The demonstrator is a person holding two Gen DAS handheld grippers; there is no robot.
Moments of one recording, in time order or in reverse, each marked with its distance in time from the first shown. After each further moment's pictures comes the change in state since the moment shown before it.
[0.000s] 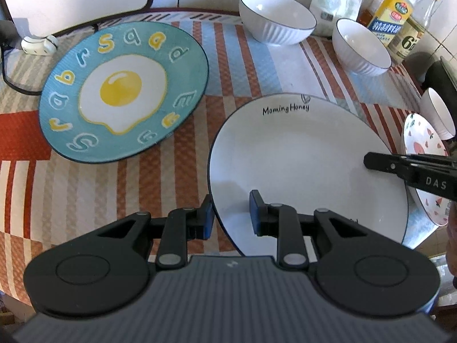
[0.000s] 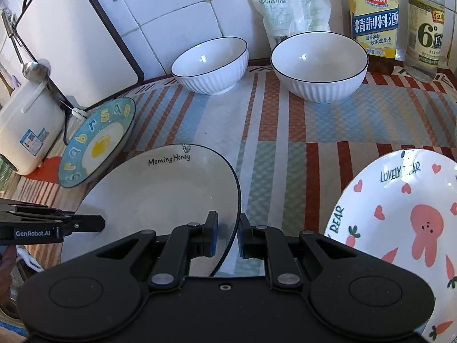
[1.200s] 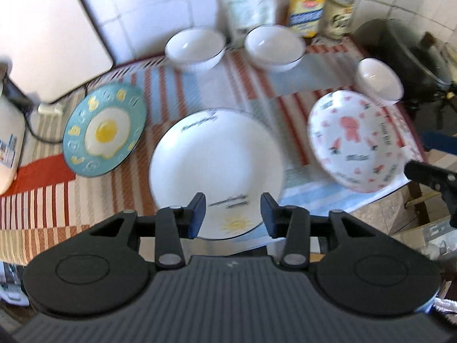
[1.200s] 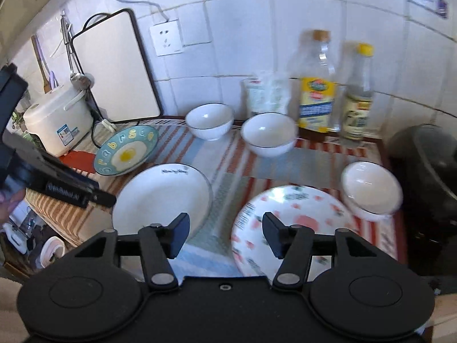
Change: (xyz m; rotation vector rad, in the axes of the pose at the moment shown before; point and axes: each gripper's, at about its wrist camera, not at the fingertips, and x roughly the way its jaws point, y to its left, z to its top) left arm -0.118 -0.157 -0.002 0.195 0.006 0.119; right arm -0.216 -0.012 -0.031 -0.183 -0.139 -0.084
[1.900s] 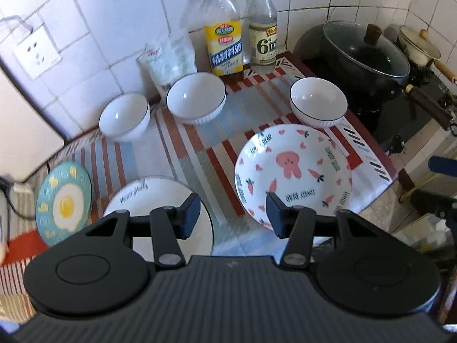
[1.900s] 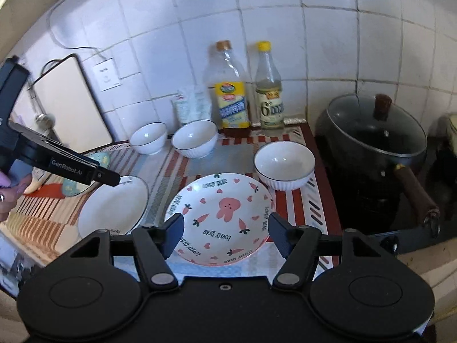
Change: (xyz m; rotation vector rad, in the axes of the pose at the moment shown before) left arm 0.000 -0.108 0.037 0.218 -0.118 -0.023; right arm -0.060 -0.080 -0.053 0.196 -0.094 -0.125
